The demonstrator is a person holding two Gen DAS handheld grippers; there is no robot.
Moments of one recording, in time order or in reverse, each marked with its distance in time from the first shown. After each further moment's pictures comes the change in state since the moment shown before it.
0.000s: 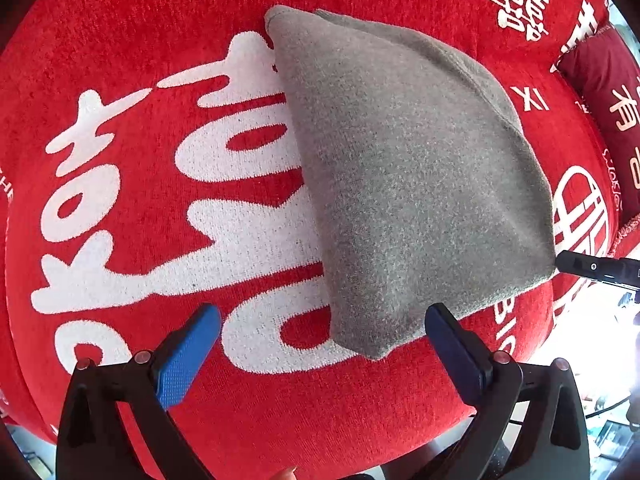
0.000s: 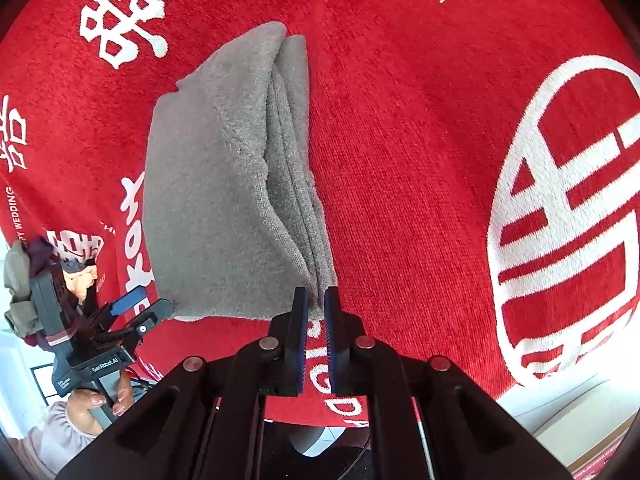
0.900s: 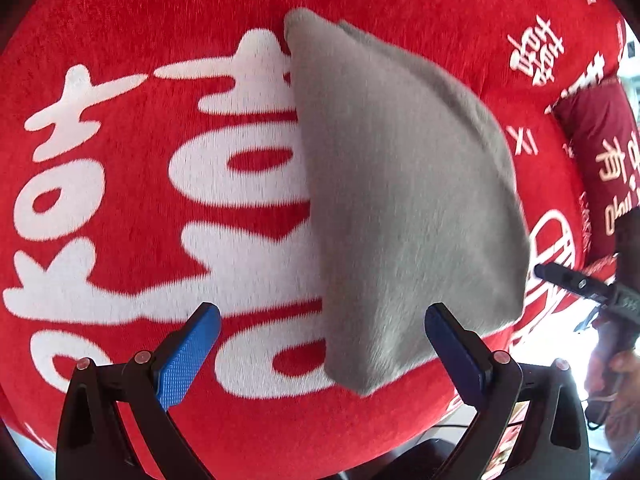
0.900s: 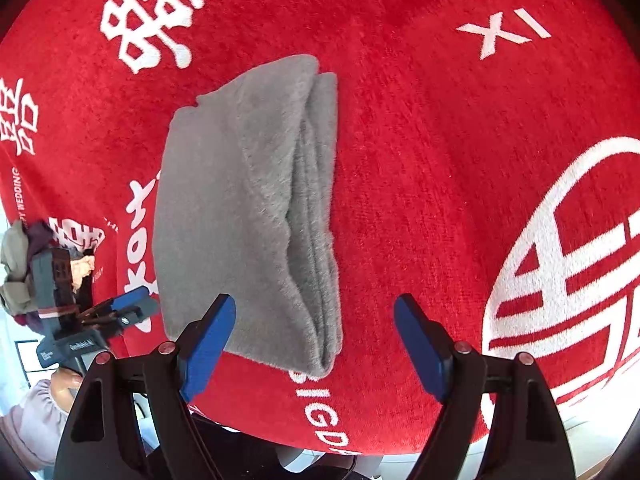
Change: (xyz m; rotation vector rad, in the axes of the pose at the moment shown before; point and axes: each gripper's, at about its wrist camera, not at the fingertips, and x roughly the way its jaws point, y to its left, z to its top) left arm 0.003 0.033 0.034 -0.127 0.029 -0.161; right arm -0.004 0.011 0.035 -0.104 -0.043 -0.005
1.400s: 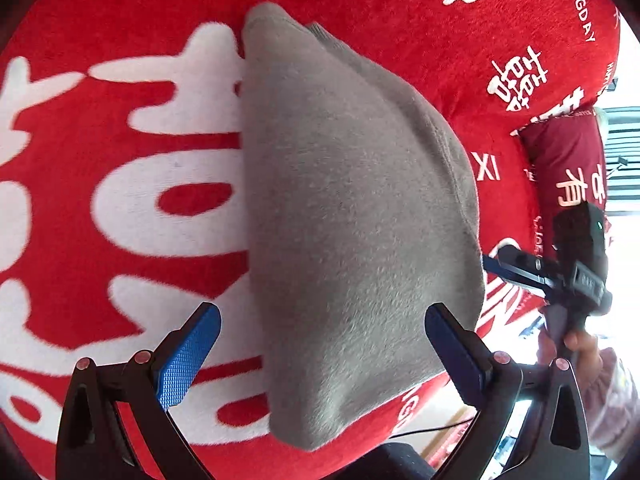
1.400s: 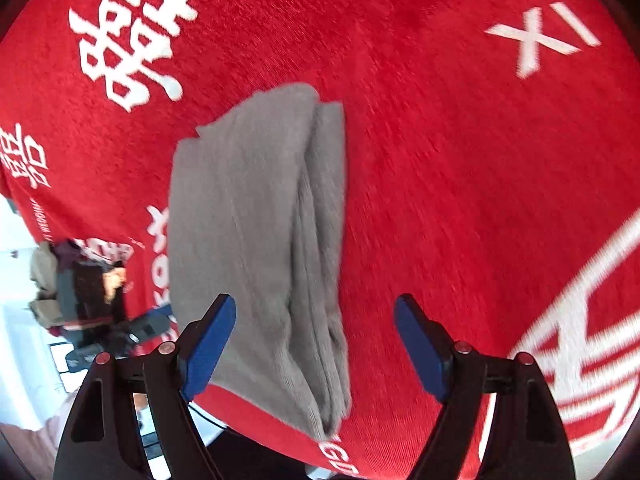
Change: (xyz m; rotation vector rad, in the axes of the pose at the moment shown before) left arm 0.028 -0.009 0.040 -0.050 0.049 -0.228; right arm 0.022 -0.017 0.063 0.040 0.052 0.160
